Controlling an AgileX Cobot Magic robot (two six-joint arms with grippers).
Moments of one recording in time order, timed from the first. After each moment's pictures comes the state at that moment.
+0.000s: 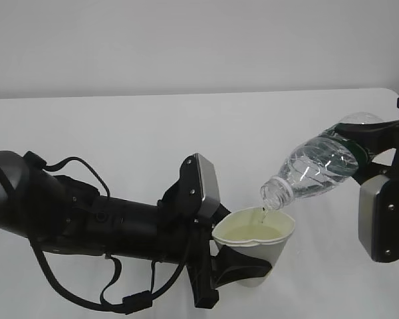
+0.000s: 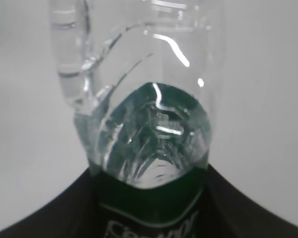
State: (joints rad) left arm -0.69 2.06 -0.85 1.01 -0.92 -0.48; right arm 0.18 1.26 -0.36 -0.41 -0.56 -1.35
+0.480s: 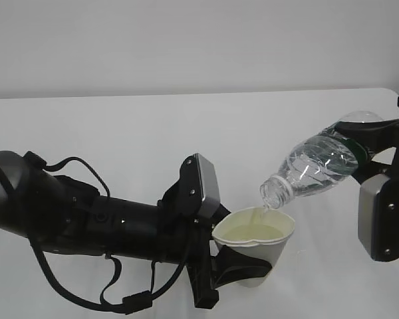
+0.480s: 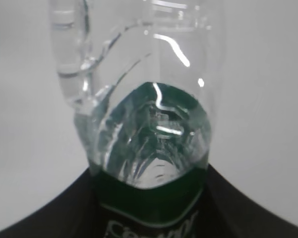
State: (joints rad) left arm -0.69 2.06 -0.85 1.01 -0.92 -0.48; right arm 0.18 1.26 -0.36 -0.41 -0.57 -1.35
